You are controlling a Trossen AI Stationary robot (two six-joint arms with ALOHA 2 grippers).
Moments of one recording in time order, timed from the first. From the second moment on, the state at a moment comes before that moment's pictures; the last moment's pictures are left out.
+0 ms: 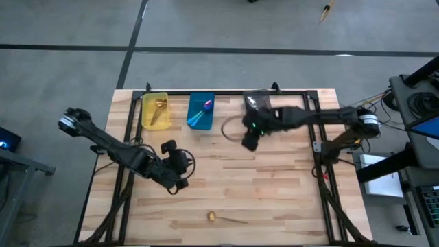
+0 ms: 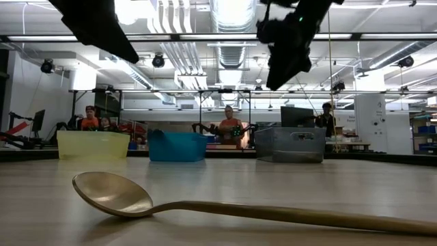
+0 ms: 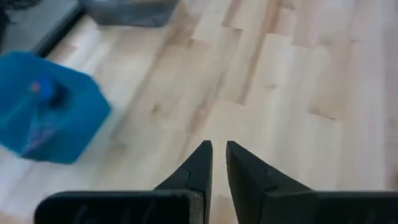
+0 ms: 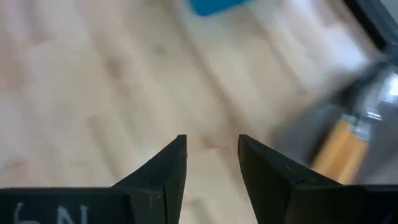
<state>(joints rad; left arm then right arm) -0.50 1.28 0.90 -0.59 -0.67 -0.61 -0.14 1.51 1.25 -0.78 0.16 0.31</state>
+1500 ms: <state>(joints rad) -0.89 1.72 1.30 -0.47 -0.79 -0.65 0.71 2.03 1.38 -0.14 0.28 0.56</state>
